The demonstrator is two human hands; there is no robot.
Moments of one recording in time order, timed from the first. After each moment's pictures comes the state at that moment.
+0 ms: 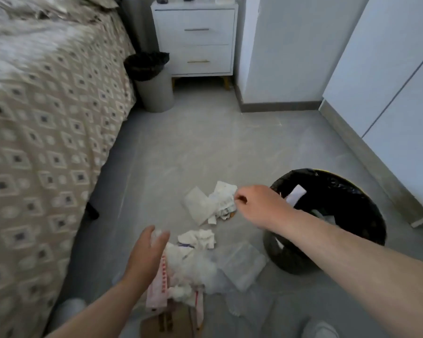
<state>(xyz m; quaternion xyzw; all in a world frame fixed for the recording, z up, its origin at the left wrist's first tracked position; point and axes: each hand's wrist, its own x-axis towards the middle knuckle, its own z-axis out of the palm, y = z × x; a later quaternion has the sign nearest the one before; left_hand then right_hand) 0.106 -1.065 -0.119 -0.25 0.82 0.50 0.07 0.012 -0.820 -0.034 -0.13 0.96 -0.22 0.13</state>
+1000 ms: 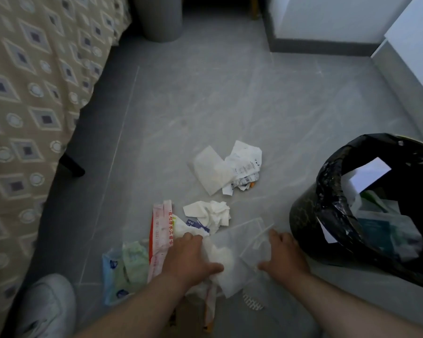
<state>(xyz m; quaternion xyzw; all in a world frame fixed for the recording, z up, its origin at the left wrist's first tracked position) 0.089 -1.038 -0.280 -0.09 0.93 0.22 0.27 0.064 -0.808 -0.285 0.05 0.95 -0.08 0.29</state>
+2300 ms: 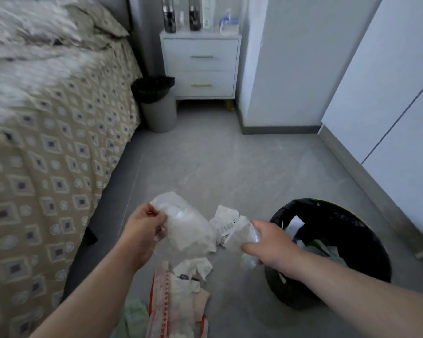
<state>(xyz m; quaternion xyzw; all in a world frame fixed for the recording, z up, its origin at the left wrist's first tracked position) 0.024 -1.071 -0.036 -0.28 0.60 0.75 0.01 0.020 -0.816 -0.043 0.01 0.88 -0.43 0.20</state>
